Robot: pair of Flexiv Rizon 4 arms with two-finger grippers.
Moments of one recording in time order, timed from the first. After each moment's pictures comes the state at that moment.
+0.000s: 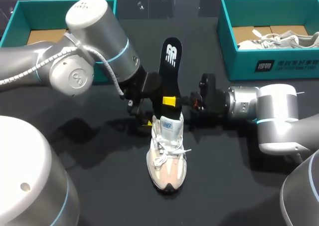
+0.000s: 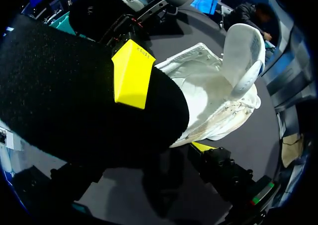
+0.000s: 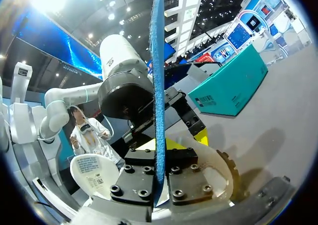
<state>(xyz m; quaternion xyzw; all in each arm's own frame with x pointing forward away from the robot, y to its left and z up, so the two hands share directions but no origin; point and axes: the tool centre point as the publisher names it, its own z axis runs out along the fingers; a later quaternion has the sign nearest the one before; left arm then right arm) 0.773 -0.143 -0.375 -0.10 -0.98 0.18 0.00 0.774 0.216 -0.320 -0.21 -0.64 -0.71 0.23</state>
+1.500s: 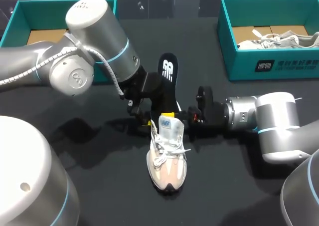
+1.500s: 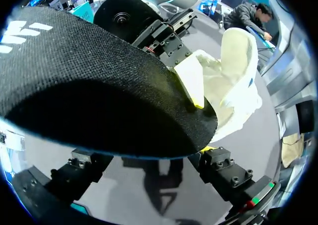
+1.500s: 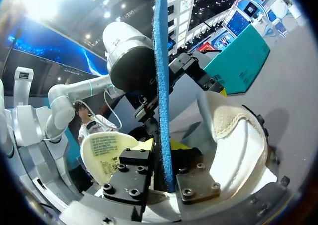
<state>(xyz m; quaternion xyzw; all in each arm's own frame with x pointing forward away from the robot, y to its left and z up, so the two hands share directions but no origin) 0.773 -0.143 -0.375 -0.10 -0.98 0.18 0.00 0.730 0.222 -0.336 -0.21 -0.65 -0.68 0.27</state>
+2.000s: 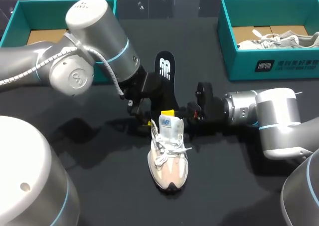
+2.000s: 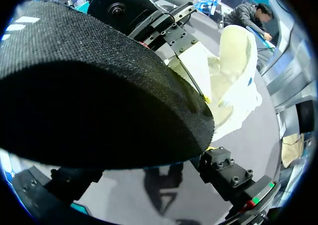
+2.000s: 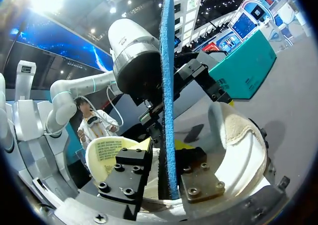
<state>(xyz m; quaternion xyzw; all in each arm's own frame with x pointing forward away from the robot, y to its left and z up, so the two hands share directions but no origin) 0.773 -0.143 -0.375 -0.10 -0.98 0.18 0.00 0.732 0.224 -0.325 -0.18 -0.66 -0.68 0.26</state>
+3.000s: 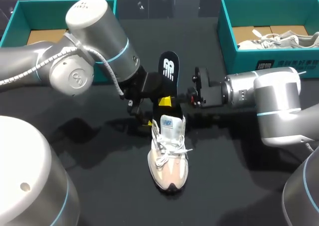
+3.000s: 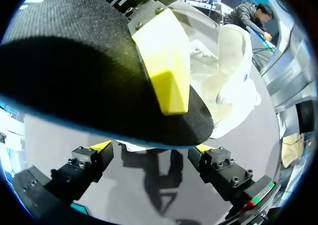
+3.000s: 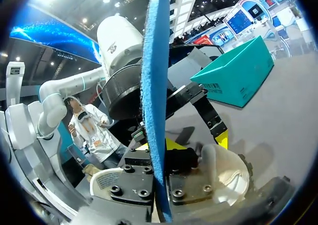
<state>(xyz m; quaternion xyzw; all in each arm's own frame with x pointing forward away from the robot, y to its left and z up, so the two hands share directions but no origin) 0.773 -0.143 -0.375 -0.10 -0.98 0.18 0.00 0.757 0.228 -0.303 -0.20 -0.70 -0.64 0.23</state>
